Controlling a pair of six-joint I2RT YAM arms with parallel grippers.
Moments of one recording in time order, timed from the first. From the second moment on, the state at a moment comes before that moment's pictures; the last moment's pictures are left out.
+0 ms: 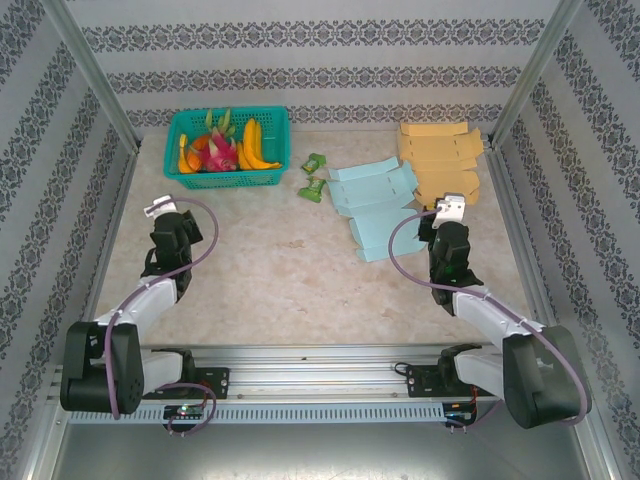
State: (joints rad) left arm 0.01 1.19 0.48 0.30 -0.34 -0.27; right arm 0.19 1.14 0.38 0.57 0.34 0.04
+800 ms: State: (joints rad) left arm -0.49 1.40 0.73 0.05 -0.26 -0.58; right arm 0.44 1.77 1.15 0.04 0.02 0.21
